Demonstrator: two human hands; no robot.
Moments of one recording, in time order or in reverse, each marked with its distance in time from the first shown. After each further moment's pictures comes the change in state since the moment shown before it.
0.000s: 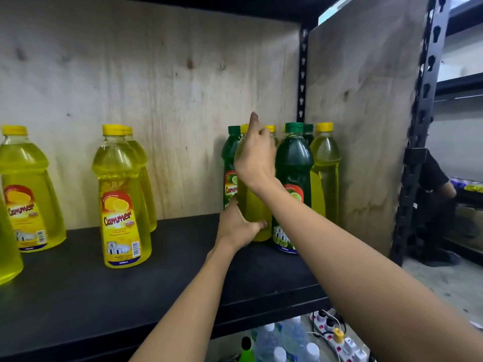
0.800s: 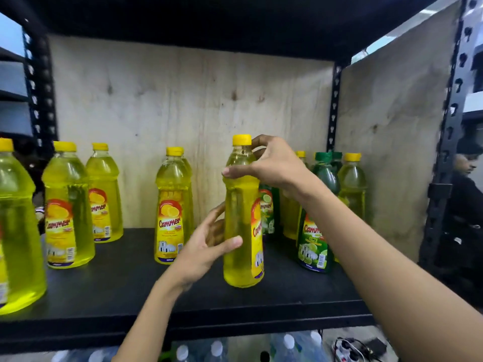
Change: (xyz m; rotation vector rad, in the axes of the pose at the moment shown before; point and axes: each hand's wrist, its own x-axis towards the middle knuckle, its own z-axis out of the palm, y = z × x) left_hand -0.106 0.007 -0.140 -0.541 -0.162 0.169; right_hand -0.023 -0.056 -0.079 0.577 -0.433 -0.077
